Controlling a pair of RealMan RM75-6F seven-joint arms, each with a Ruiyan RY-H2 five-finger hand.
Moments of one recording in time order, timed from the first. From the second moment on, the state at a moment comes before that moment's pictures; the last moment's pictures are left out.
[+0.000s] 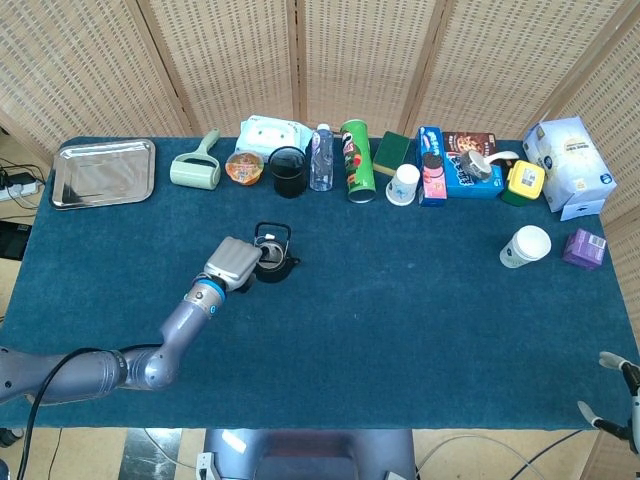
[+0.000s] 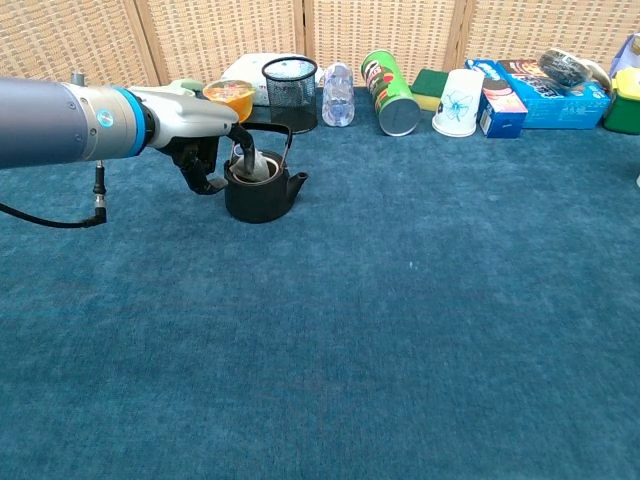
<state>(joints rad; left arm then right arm) -1.12 -1.50 -0.08 -1.50 0.54 0.81 0.65 -0.13 -1.22 0.05 -1.39 -1.39 1.49 0.29</state>
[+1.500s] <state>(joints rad) -1.12 -1.50 -0.08 -1.46 0.54 0.79 0.59 -0.14 -1.22 0.05 -1.39 -1.39 1.49 0.30</state>
